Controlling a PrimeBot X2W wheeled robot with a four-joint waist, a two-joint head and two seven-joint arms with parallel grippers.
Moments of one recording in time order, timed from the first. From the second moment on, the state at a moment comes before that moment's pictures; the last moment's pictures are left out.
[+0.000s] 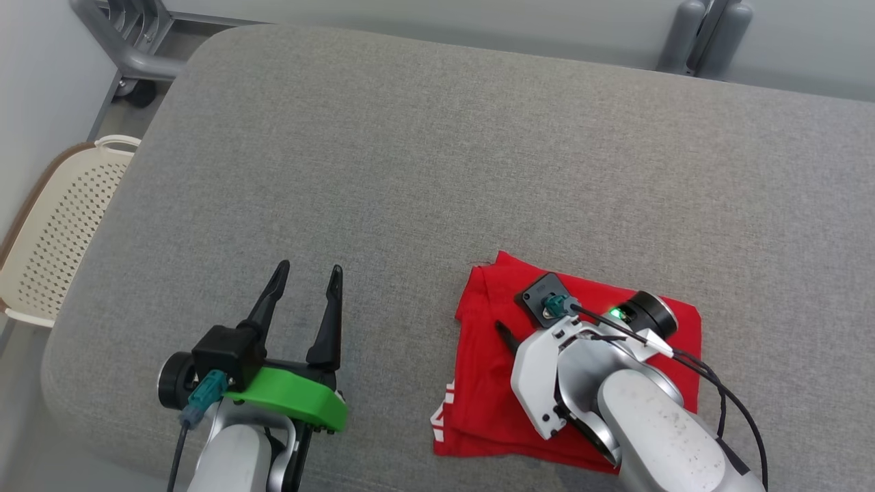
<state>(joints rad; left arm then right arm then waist) -0.22 0.05 -0.22 0.31 -0.25 -0.11 -0.26 -0.40 -0.05 0.46 0.38 0.01 0.13 0.37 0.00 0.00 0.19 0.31</state>
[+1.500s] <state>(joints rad) -0.22 0.05 -0.26 0.32 -0.28 -0.11 -0.26 -0.53 -0.05 0.43 0.48 0.07 0.13 0.30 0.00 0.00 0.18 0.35</state>
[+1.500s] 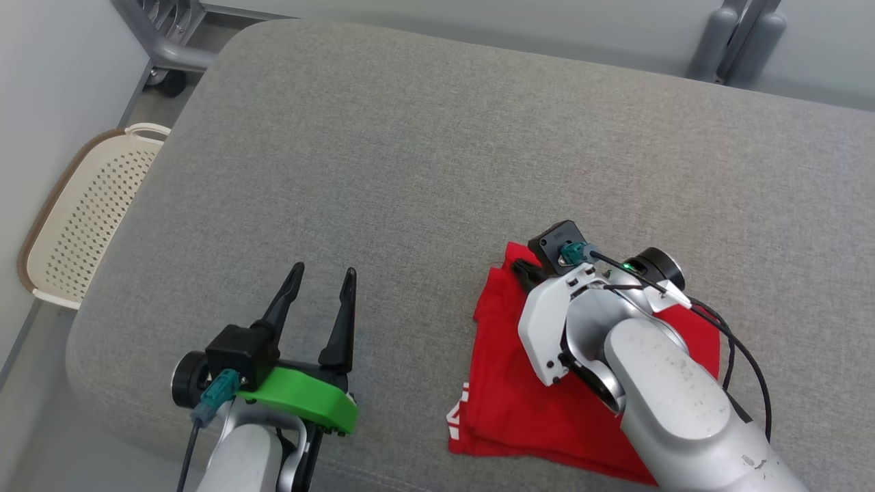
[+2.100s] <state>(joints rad) -0.19 0.05 -0.20 0.32 -0.23 -0.11 -0.26 -0.56 -0.05 0.39 0.39 0.21 0.13 0.37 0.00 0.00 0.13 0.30</state>
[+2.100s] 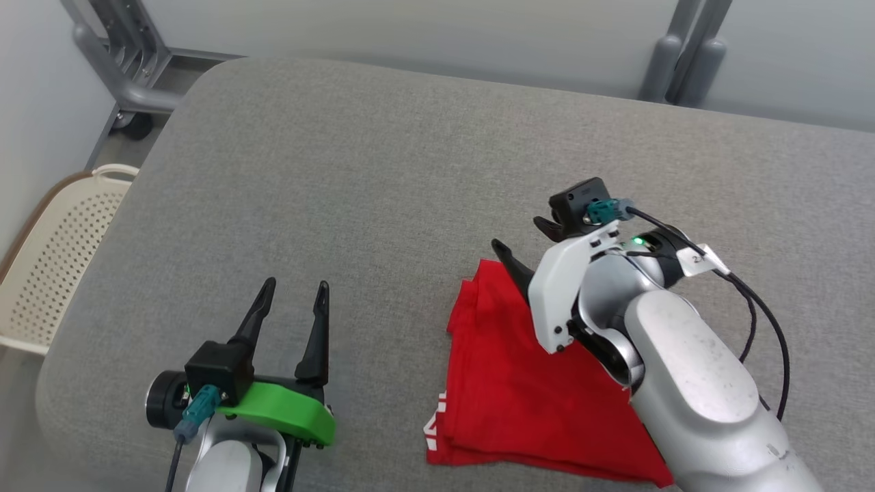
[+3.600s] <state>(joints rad) -0.22 0.09 -0.24 0.31 -0.19 -0.13 -0.26 -0.07 -0.05 0.06 0.10 0.34 0.13 0.54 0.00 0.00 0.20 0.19</state>
